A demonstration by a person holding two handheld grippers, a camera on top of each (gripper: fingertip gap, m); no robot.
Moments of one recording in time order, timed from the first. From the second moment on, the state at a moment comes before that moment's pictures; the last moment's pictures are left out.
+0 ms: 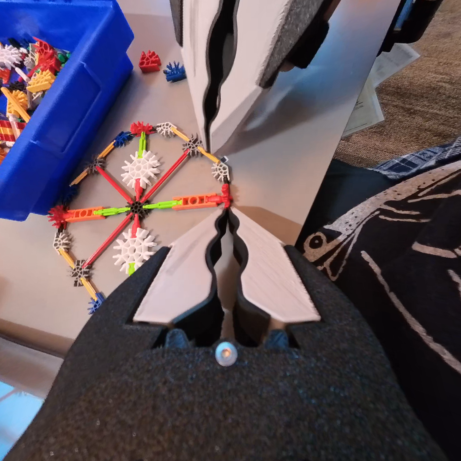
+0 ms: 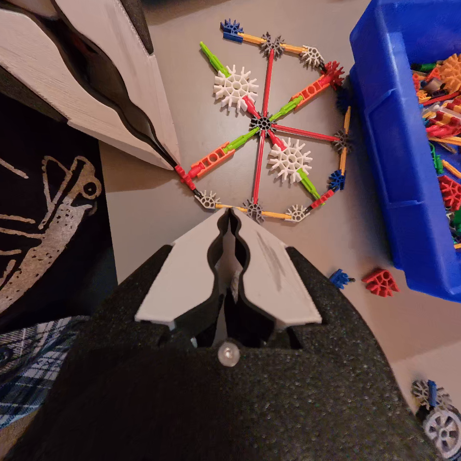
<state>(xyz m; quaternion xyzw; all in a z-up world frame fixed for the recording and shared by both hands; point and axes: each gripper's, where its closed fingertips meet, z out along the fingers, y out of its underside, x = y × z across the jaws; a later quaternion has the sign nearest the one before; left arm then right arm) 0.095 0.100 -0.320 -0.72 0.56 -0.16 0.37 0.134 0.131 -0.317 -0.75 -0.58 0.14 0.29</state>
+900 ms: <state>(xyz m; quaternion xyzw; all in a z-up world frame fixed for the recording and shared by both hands) 0.097 0.099 -0.319 -0.72 0.57 -0.17 0.37 0.130 0.127 -0.323 -0.73 -0.64 0.07 0.21</state>
